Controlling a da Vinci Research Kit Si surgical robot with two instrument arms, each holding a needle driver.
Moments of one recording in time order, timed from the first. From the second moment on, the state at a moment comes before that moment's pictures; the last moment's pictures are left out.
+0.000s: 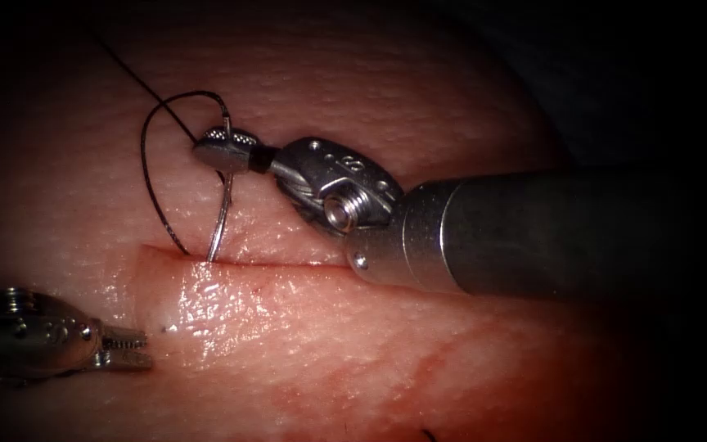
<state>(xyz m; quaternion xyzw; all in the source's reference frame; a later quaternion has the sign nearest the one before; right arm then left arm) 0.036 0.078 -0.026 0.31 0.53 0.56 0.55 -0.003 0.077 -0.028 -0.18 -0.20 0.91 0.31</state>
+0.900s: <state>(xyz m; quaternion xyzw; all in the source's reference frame) 0.039 0.072 -0.029 0.47 0.41 0.65 0.43 -0.003 0.077 -0.028 -0.18 -0.20 0.91 0.31</state>
